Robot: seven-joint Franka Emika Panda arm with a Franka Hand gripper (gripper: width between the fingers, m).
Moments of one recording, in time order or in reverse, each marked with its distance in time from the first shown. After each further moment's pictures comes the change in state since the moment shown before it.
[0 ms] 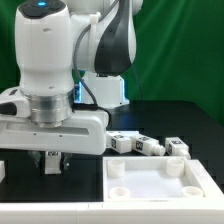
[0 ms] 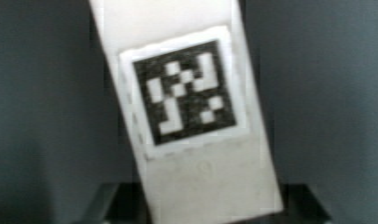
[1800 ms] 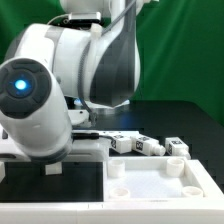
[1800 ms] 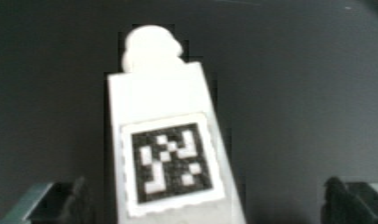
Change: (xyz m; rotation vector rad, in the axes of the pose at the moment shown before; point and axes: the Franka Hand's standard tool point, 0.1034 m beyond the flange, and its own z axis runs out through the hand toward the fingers) arm -0.019 -0.003 0.008 -0.010 -0.661 -0.100
